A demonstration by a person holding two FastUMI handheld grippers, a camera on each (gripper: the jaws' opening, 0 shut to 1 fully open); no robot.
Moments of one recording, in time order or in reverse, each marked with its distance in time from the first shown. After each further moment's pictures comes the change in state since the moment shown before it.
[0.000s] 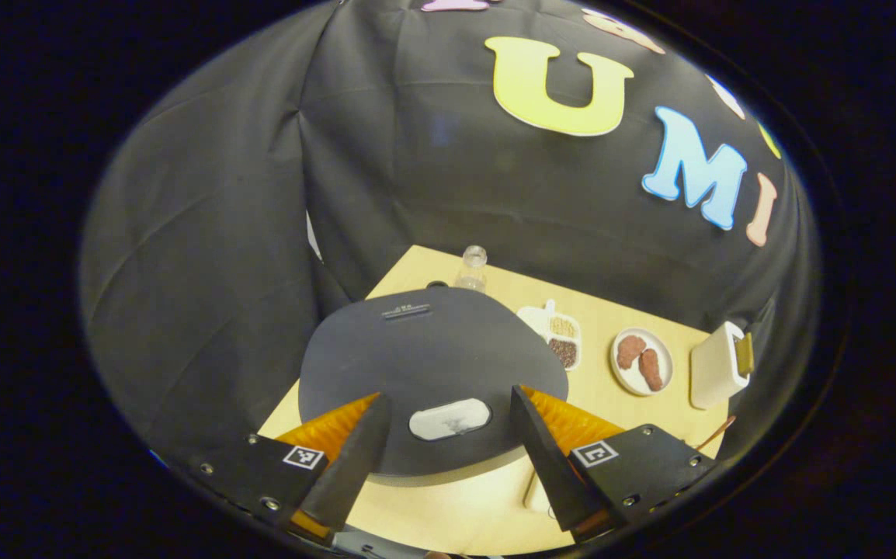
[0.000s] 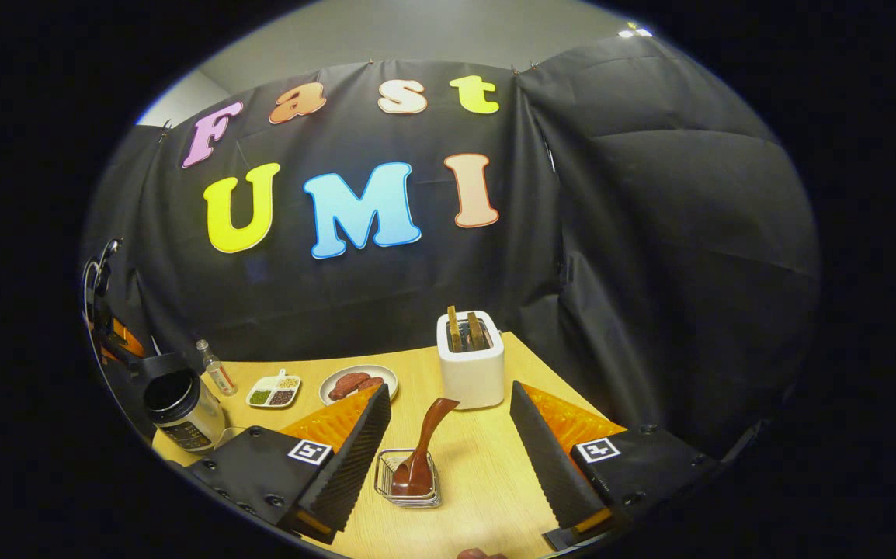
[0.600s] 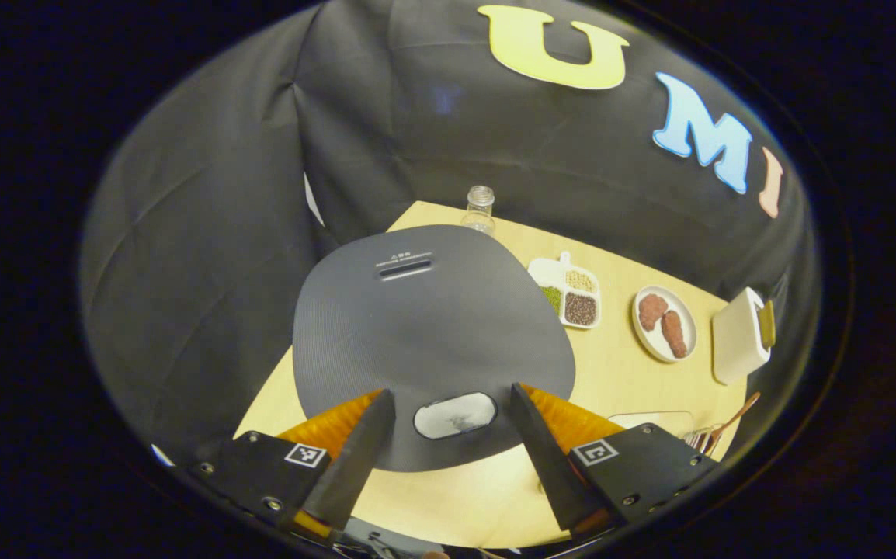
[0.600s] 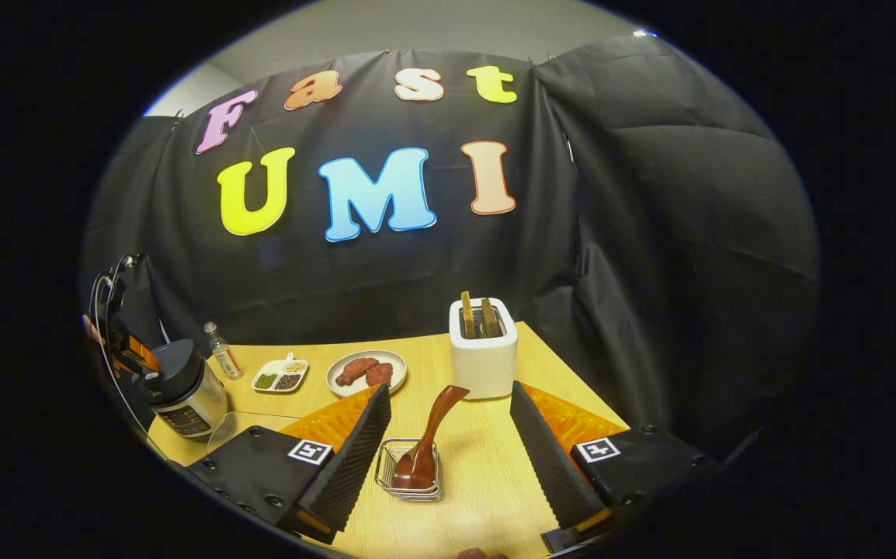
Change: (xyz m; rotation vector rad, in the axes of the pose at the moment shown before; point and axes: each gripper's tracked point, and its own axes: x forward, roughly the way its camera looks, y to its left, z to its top) left arm 0.030 0.001 -0.057 0.077 0.108 0.030; right arm 0.005 0.009 -0.020 -0.041 0.054 0.048
